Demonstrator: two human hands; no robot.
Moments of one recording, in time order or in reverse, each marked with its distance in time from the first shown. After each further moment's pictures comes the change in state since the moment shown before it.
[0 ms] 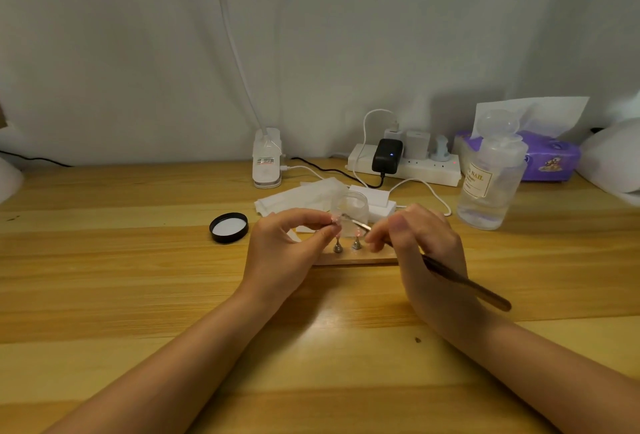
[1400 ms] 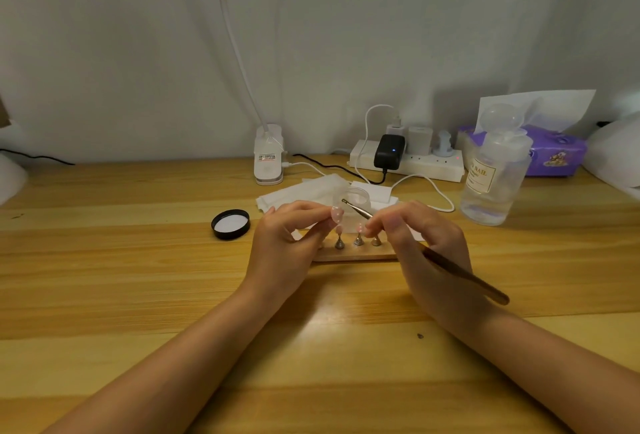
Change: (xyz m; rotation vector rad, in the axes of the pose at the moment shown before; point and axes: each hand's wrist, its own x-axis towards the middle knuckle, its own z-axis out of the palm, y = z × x) left_hand -0.002 -0.004 0.002 0.002 0.004 0.055; right_hand 0.003 -0.003 -0.002 0.108 -0.072 0.082
